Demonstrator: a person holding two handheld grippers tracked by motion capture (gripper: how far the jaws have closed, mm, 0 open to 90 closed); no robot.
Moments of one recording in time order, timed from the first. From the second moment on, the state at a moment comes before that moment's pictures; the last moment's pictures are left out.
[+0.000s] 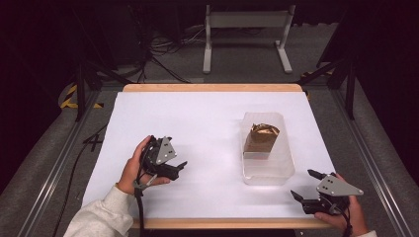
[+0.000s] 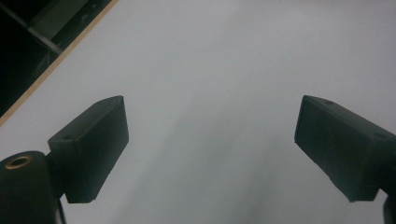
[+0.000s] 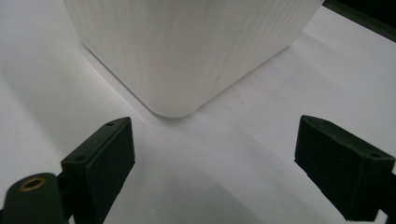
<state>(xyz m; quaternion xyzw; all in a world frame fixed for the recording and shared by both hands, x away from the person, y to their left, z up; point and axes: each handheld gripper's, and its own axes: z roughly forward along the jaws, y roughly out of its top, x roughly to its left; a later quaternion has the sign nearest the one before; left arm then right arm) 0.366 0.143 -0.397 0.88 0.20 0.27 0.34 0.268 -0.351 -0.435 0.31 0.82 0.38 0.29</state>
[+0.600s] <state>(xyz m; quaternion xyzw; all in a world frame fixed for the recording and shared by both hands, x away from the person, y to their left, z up) 0.344 0.208 -0.421 0.86 0.26 0.28 0.33 0.269 -0.350 -0.434 0.31 0.82 0.38 0.29</state>
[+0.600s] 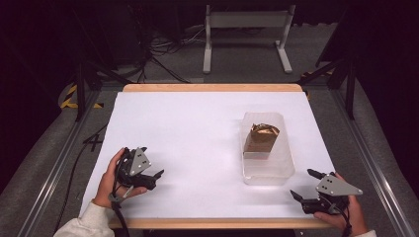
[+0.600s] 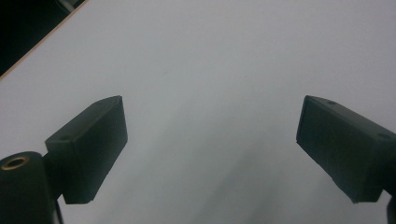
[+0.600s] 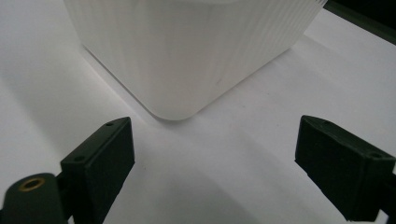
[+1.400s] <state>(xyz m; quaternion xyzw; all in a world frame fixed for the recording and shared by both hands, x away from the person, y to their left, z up) 0.303 0.288 -0.449 0.79 0.37 0.27 0.41 0.275 -0.346 -0.432 0.30 0.82 0.39 0.29</state>
